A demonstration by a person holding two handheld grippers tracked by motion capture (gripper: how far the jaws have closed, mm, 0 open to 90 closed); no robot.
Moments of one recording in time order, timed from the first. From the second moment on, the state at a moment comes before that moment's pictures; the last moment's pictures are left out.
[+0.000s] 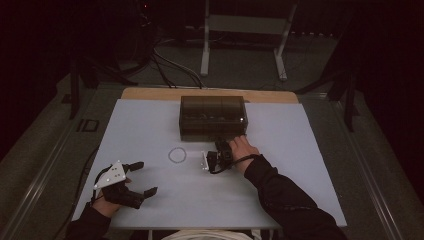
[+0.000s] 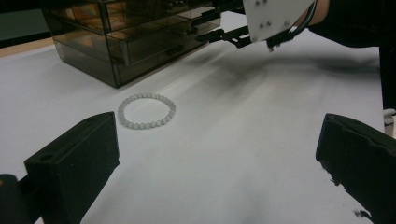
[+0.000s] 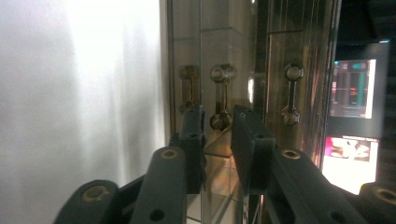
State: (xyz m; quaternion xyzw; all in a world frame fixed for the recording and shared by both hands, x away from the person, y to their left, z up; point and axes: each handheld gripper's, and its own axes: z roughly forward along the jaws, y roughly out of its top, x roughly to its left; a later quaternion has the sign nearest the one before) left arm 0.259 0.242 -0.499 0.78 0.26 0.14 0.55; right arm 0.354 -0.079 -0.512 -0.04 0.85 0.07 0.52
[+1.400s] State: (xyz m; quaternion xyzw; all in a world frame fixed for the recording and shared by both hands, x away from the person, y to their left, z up) left arm 0.259 0.242 -0.500 0.78 0.27 0.14 0.54; right arm 0.405 -0.155 -0.427 0.03 0.96 0.24 0.15
